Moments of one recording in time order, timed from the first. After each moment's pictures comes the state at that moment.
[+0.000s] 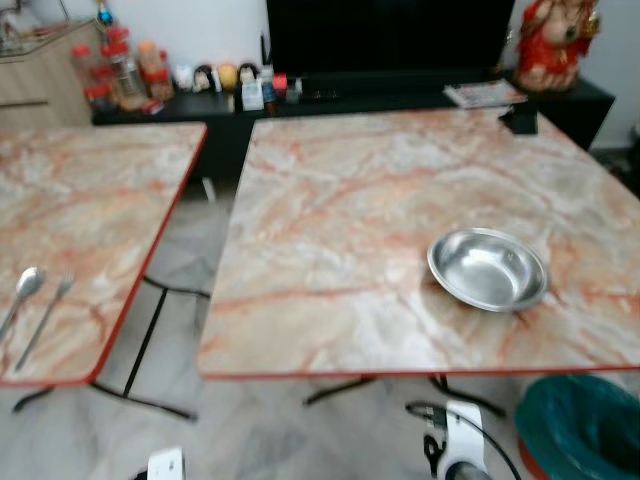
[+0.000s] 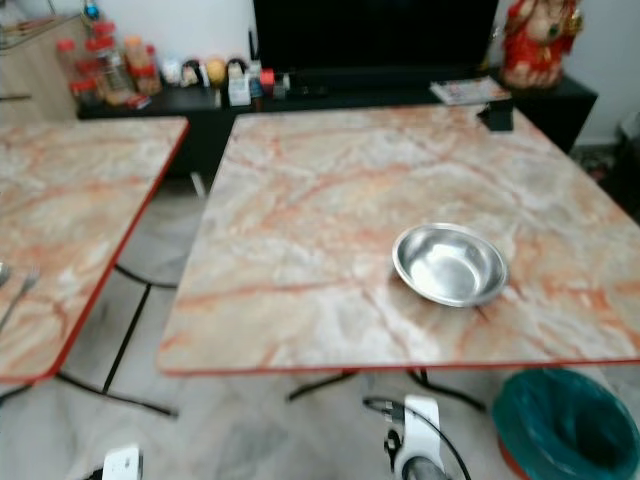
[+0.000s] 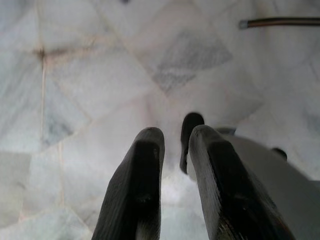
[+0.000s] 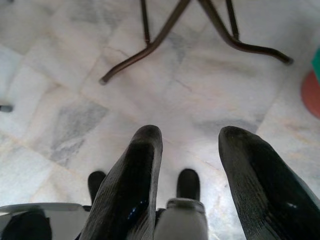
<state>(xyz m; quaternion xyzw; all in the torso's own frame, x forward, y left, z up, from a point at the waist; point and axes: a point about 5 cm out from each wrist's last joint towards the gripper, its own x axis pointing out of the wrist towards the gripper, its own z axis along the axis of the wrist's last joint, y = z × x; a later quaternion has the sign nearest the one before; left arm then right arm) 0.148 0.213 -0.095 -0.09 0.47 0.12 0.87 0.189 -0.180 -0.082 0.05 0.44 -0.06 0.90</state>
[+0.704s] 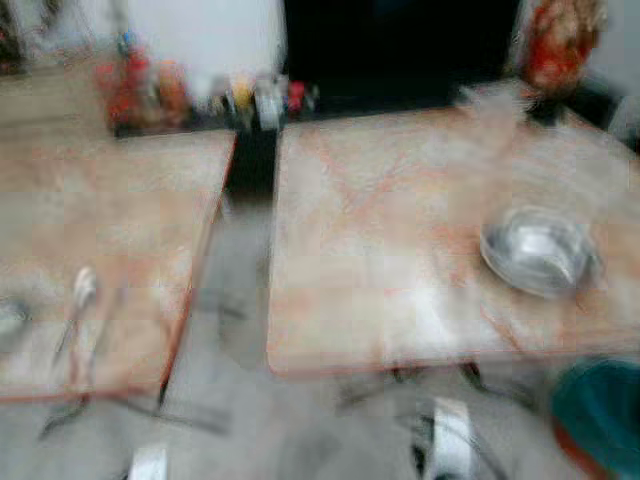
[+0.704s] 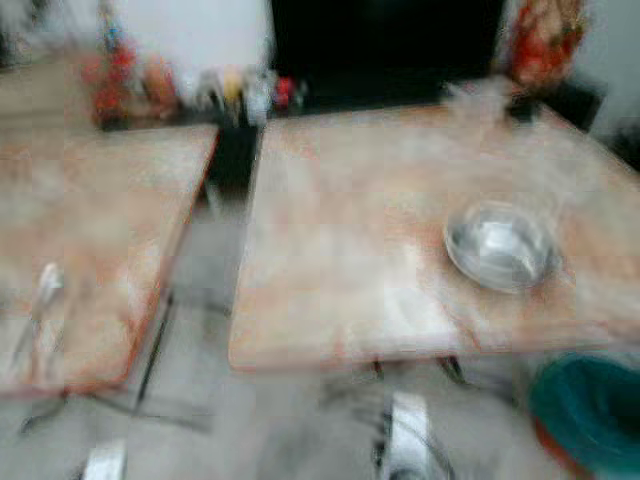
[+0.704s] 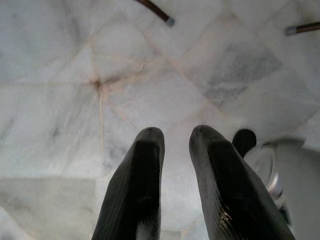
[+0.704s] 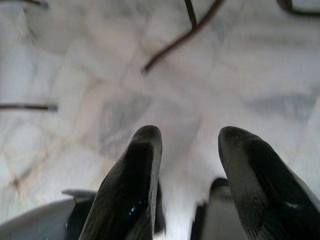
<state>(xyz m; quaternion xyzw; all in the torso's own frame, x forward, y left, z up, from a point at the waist) 0.148 0.230 -0.091 -0.07 0.47 0.11 0.87 0.175 -0.165 -0.089 0.07 0.45 -0.06 0.89</state>
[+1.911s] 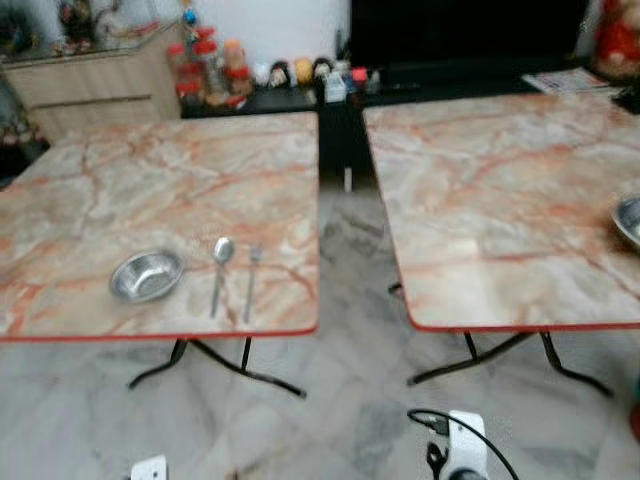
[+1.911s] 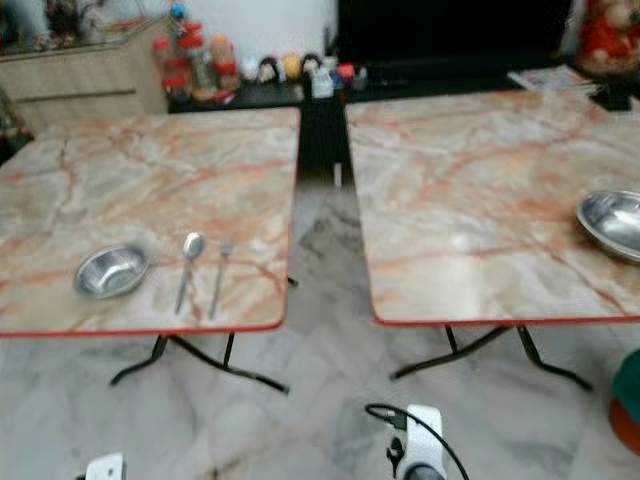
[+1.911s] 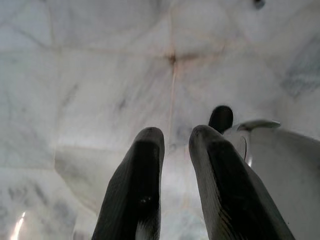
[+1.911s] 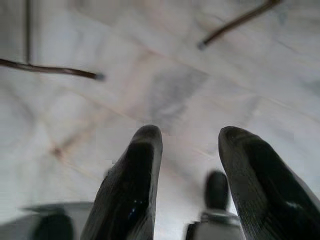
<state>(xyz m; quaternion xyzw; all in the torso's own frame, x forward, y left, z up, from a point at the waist) 0.138 0.230 -0.095 -0.08 0.48 0.14 0.86 0.195 -0.169 -0.080 0.06 0.43 -0.06 0.90</state>
